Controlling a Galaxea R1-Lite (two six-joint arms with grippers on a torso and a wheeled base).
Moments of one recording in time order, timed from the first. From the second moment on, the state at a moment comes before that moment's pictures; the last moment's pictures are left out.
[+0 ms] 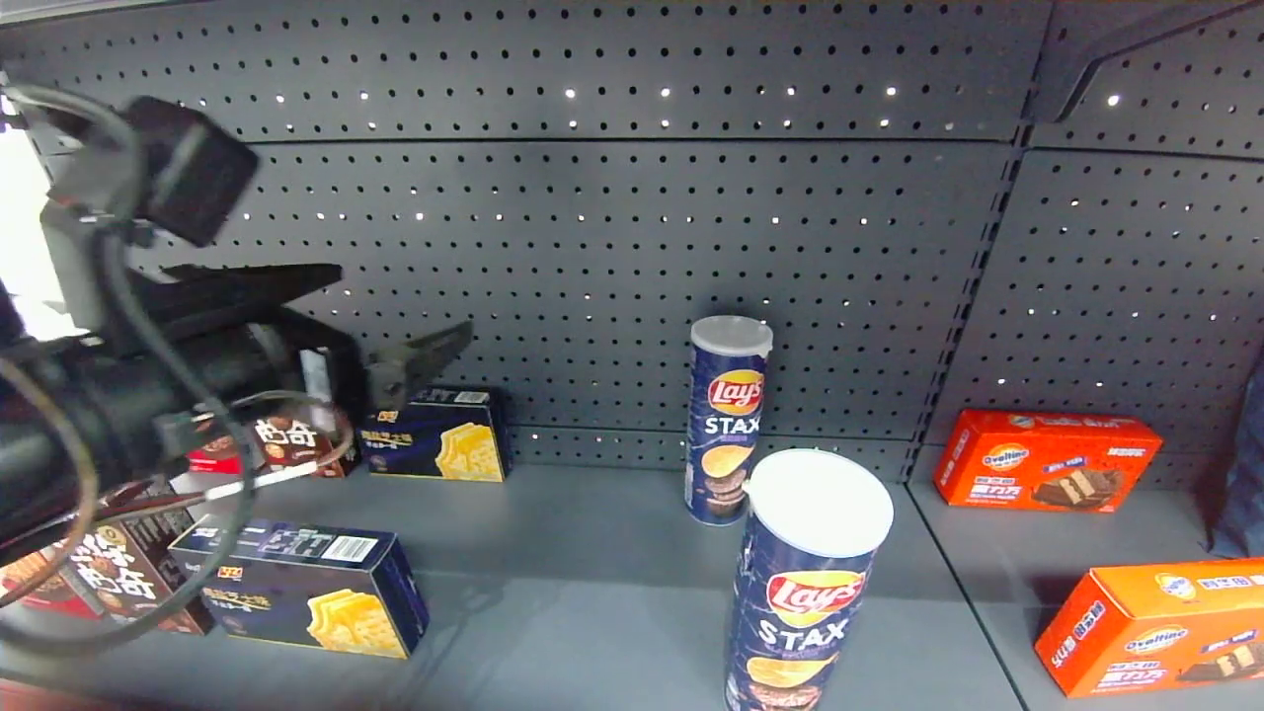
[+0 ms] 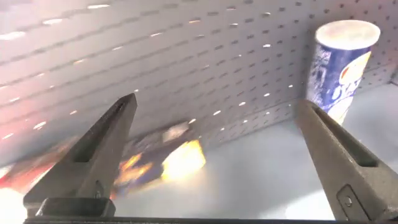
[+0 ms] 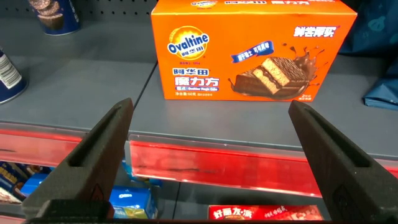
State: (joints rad) left arm -0.44 1.27 -0.81 -0.40 0.11 0.17; right arm 0.06 0.09 0.00 0.01 -0.02 0.01
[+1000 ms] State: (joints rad) left arm -0.26 0.38 -0.17 -0.30 0.29 0.26; right arm 0.10 0.10 -0.01 0.00 -0.04 0.03
